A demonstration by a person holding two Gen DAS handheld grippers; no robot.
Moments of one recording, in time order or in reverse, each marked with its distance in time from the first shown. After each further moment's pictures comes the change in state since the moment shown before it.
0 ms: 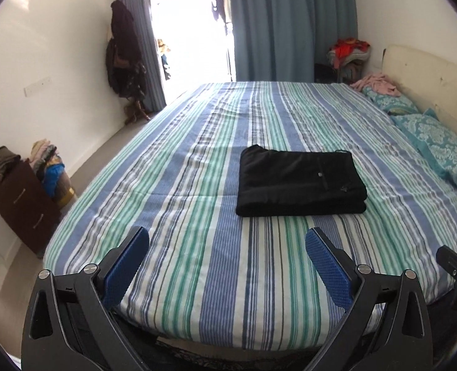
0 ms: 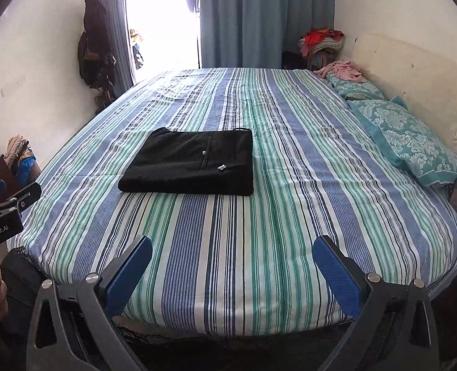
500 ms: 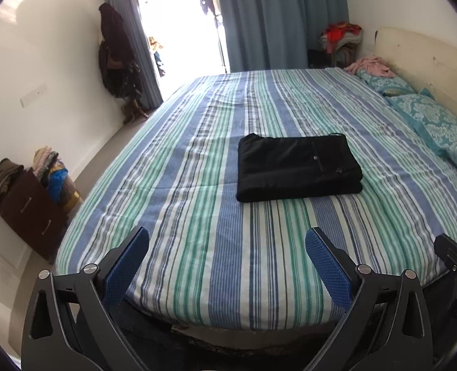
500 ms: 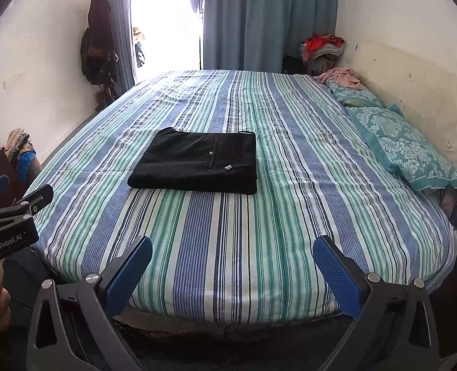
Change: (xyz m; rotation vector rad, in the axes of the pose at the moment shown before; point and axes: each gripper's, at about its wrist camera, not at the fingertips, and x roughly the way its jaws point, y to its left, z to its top) left arm -0.019 -0.010 -0.006 0.092 0.052 -0.005; right arm -0.034 0.027 -0.004 -0.035 -0.007 -0.021
